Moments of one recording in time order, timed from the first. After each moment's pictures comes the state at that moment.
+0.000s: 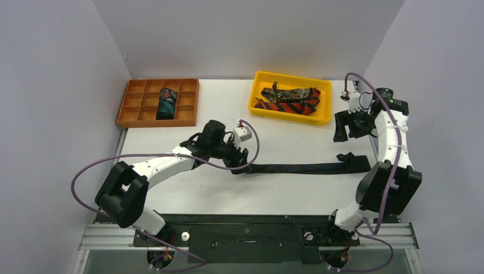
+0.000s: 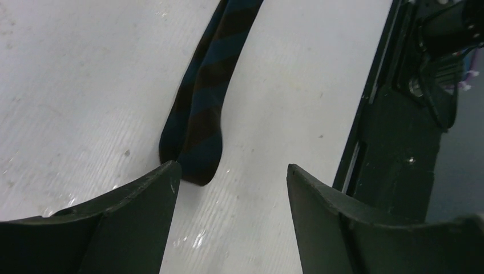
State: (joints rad) left arm -0.65 1.47 0.88 -0.13 0.58 0.05; right arm -0.32 1.51 1.46 -1.15 -0.40 -0.62
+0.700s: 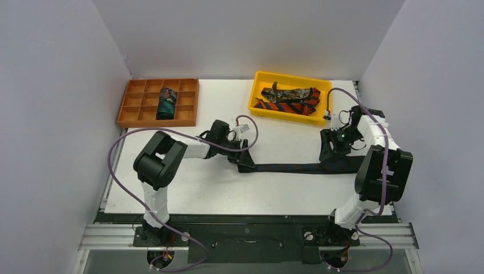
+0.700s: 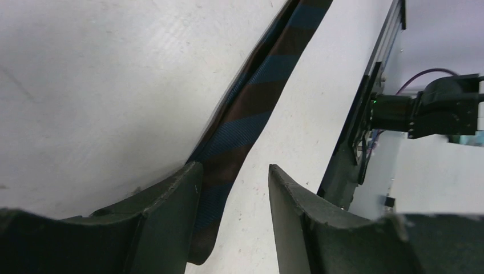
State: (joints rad) left arm -0.59 1.93 1.00 0.12 0.76 -0.41; right arm -0.23 1.68 1.26 -1.13 -0.47 -0.51
